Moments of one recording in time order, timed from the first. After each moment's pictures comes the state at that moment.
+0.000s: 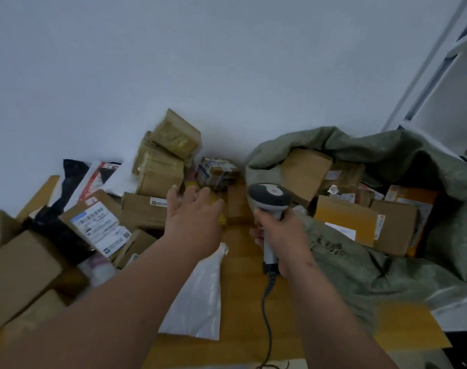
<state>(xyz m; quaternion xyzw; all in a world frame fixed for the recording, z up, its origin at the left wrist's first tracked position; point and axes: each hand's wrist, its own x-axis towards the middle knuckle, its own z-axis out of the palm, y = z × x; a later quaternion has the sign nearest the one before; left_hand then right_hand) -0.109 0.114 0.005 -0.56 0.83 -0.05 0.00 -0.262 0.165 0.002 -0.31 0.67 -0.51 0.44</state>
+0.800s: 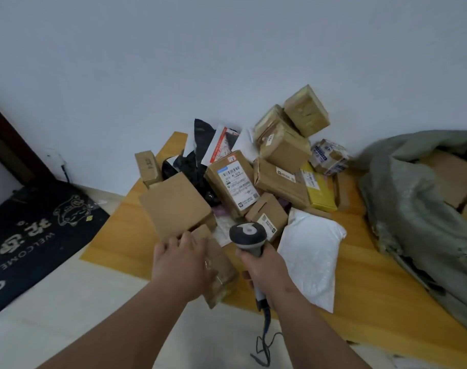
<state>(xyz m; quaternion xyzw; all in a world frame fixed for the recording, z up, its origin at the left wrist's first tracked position) 0.190 0.225 -0.095 -0.71 0.69 0.05 0.11 0.022 0.211 -0.094 -0.42 0.68 -0.24 0.54</state>
